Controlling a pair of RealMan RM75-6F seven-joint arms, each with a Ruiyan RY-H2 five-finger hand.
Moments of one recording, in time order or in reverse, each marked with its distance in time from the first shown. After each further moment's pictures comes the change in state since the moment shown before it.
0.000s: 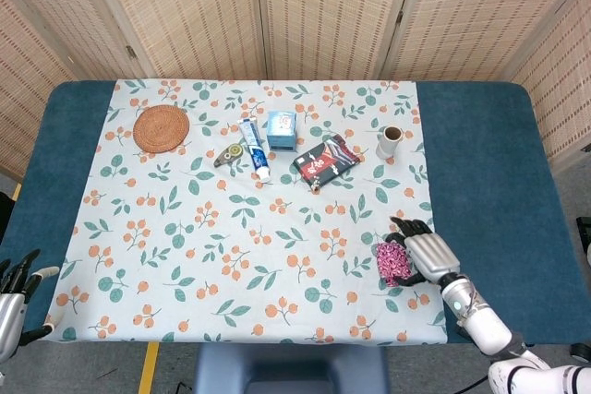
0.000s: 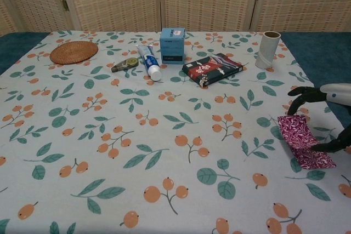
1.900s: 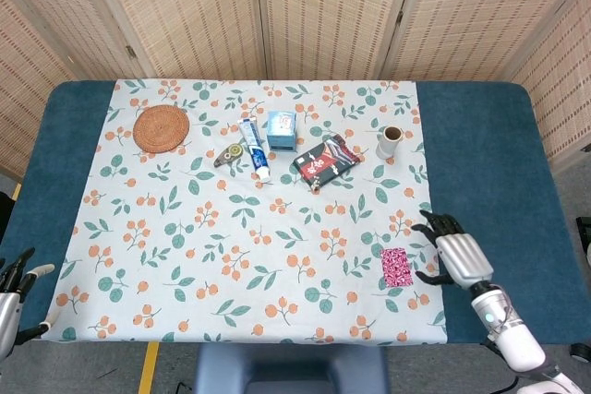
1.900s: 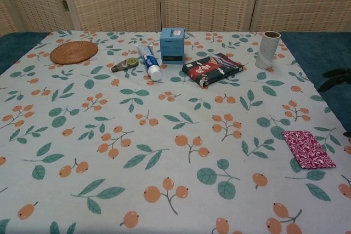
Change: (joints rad) left arm 0.003 -0.005 -0.013 0.013 -0.014 0.008 -0.007; right arm -0.165 0.043 0.012 0.056 -0.213 0.200 0.161
